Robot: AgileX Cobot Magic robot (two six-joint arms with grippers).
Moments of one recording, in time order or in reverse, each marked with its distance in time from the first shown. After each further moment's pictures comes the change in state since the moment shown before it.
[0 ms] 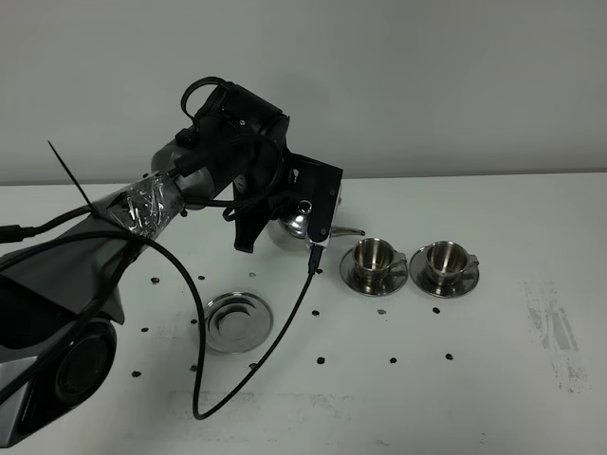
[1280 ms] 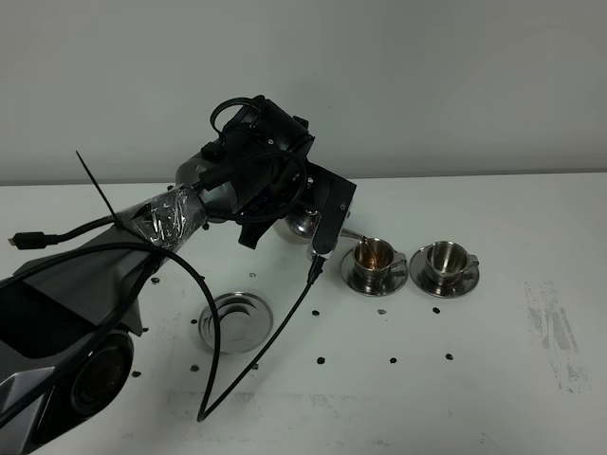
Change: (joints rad) left arm -0.048 0.018 0.000 0.151 -0.051 0.028; right arm 0.000 0.000 0.000 0.002 0.000 0.000
